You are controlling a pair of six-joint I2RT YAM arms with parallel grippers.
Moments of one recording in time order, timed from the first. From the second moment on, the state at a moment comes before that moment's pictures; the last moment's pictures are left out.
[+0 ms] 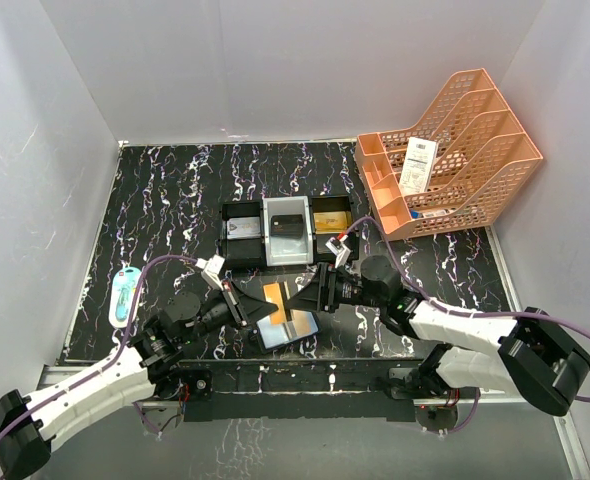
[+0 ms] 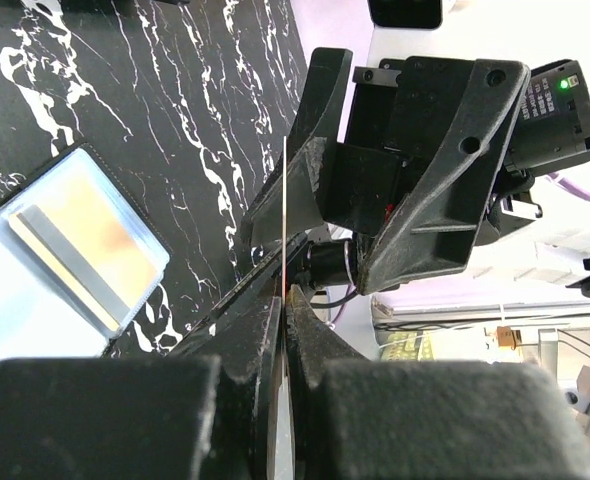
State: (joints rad) left arm -0.87 0.51 0.16 0.18 0.13 -1.10; right arm 0.80 1.15 0.38 0.56 -0.51 1.01
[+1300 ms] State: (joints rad) left arm -0.87 0.56 0.11 0.42 0.25 -1.11; right arm 0.74 1.24 0.38 0.80 -0.77 1.10
